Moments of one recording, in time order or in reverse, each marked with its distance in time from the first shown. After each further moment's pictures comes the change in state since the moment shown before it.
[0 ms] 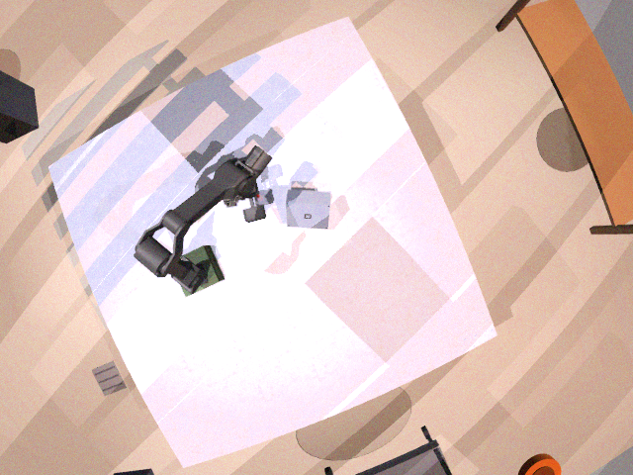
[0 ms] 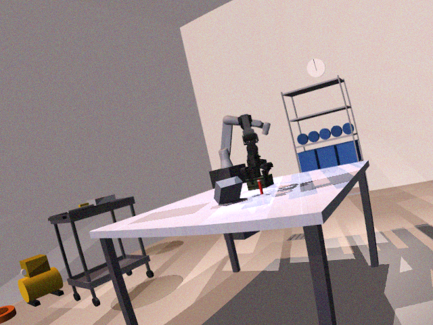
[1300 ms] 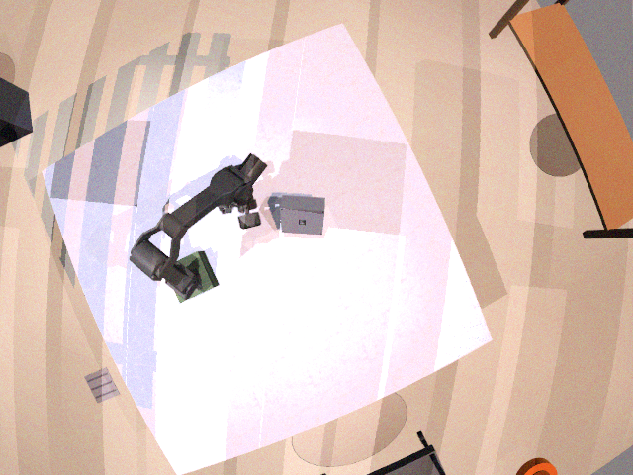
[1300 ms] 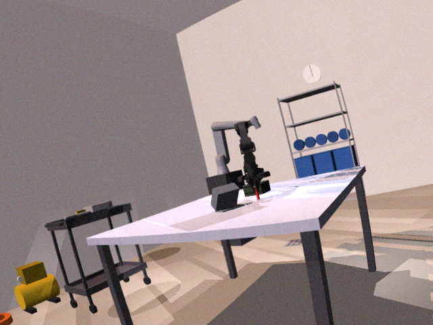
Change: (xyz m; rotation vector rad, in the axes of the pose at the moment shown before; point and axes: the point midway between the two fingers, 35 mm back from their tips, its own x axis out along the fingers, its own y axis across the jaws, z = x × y) arm 0.014 0.002 0.002 0.001 -0.008 0.007
